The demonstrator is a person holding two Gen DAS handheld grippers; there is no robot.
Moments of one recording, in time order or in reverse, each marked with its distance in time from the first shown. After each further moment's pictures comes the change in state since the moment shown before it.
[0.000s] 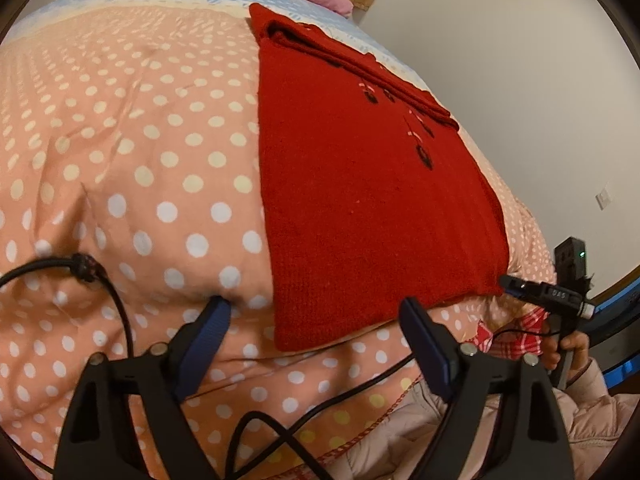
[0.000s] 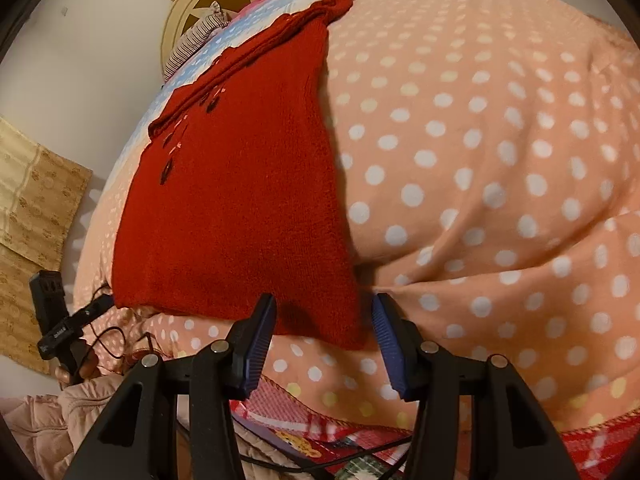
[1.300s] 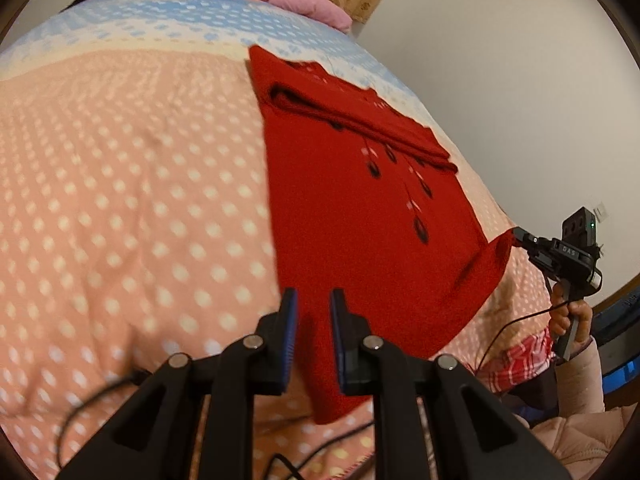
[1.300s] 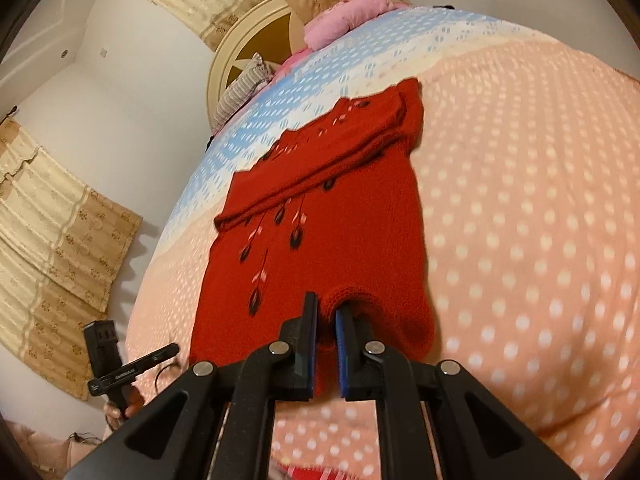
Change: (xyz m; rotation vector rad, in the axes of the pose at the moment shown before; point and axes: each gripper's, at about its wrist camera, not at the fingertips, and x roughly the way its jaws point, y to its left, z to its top) left arm -0.030 0.007 0.069 0.030 -0.032 0.015; right arm -0.042 0.043 0.107 -0.014 -0.193 0.161
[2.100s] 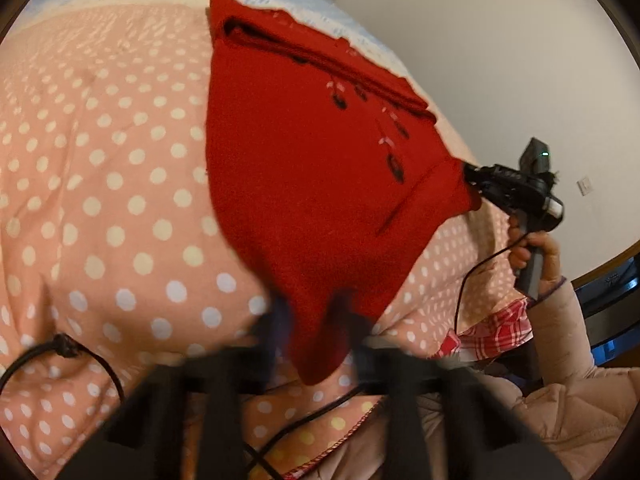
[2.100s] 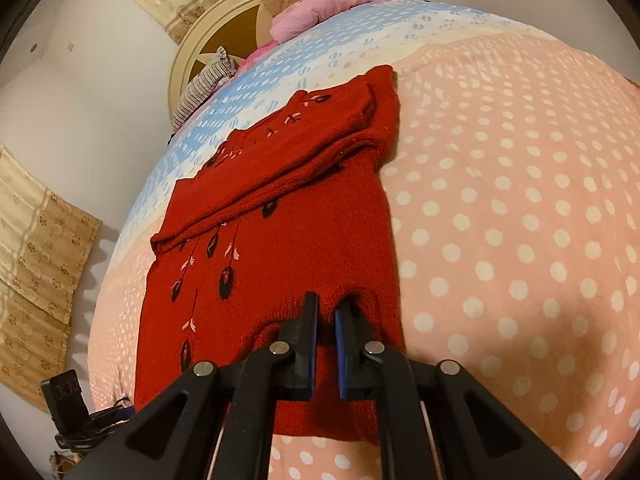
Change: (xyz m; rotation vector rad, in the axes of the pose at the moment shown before) left arm 0.035 -0.023 -0.041 -0.001 0.169 -0.099; right arm 0.068 -0.025 0.031 0.023 0.024 -0.127
